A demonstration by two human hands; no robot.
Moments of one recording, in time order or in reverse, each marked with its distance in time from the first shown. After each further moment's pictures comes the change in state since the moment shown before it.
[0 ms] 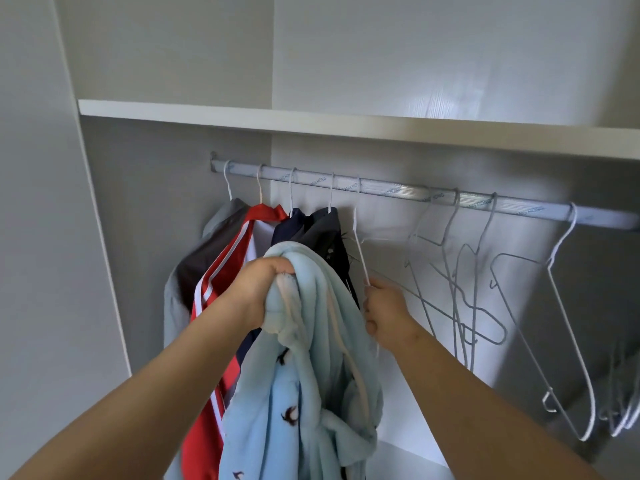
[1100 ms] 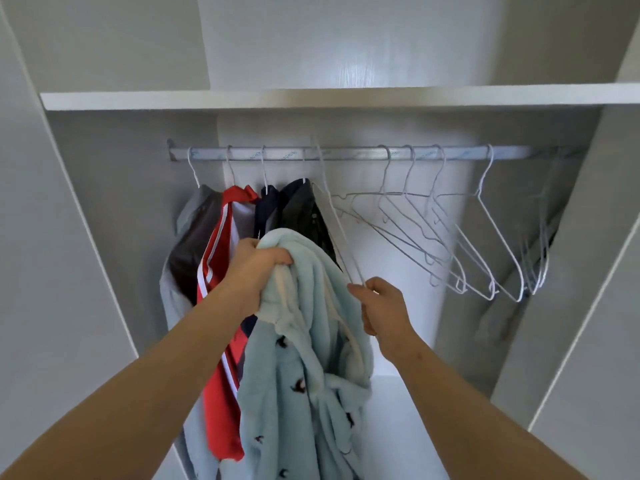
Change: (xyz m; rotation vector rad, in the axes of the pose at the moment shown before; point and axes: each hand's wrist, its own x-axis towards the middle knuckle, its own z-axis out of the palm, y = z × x) left_hand -0.024 -0.003 -0.063 0.300 -0.120 0.212; right_hand -0.118 0.054 0.037 -0.003 0.208 -0.161
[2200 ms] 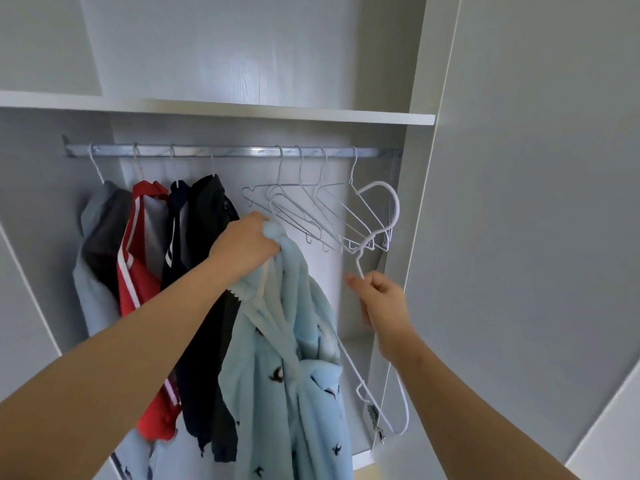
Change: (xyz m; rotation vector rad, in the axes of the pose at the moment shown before) left_hand -0.116 0.028 0.043 0.697 -0.295 0.507; right_hand -0.194 -0.036 -0.085 -0.036 0.323 -0.172
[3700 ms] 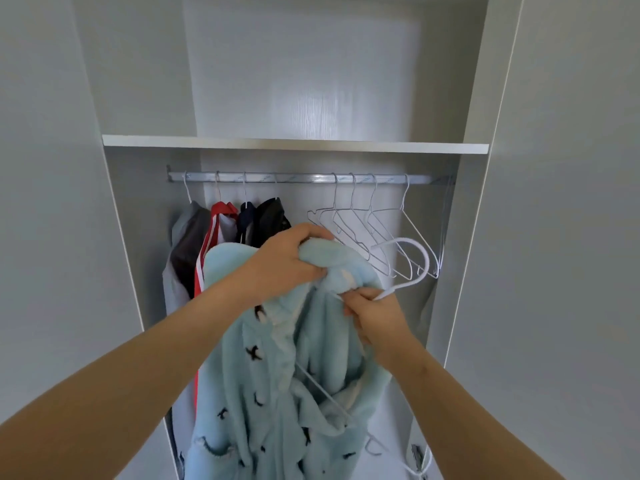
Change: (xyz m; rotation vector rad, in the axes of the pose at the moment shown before) left_hand -0.081 0.040 -0.045 -0.192 -0.010 0.277; right_hand -0.019 -0.026 0.047 -0.046 -0.248 0.036
